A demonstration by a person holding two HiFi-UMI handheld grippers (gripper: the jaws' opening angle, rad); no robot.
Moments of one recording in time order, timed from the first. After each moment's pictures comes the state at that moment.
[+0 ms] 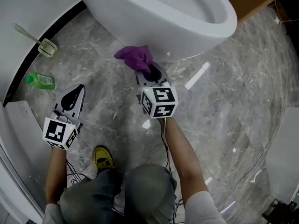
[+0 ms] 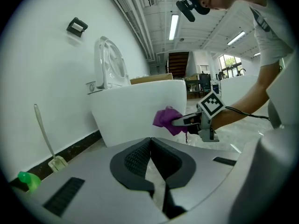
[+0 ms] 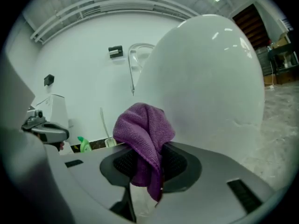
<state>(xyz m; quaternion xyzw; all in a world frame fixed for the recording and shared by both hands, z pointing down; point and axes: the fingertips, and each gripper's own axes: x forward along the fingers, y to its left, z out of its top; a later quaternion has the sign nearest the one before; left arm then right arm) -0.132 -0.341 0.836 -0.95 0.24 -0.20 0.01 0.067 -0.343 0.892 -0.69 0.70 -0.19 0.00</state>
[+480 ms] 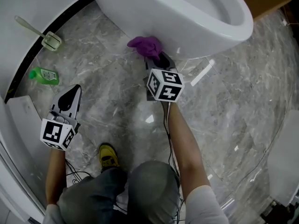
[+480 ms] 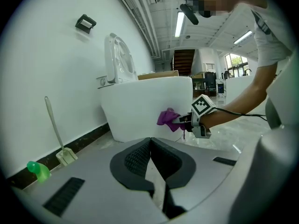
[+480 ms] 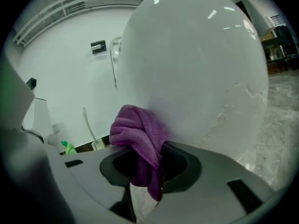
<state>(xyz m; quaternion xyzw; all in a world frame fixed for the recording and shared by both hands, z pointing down) -0.178 -0.362 0.853 -0.94 0.27 -0.21 -0.01 0.088 -0.387 0.934 -0.73 0.64 -0.24 0.02</state>
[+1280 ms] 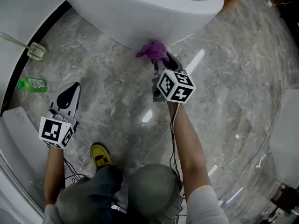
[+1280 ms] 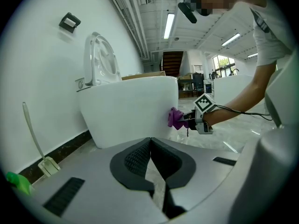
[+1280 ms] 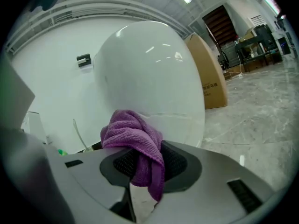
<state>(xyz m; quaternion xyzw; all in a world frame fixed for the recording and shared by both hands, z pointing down) -0.109 -0.321 0.855 -0.96 0.20 -0.21 0.01 0.182 -0.286 0.936 -0.76 0.59 -0.26 0.07</state>
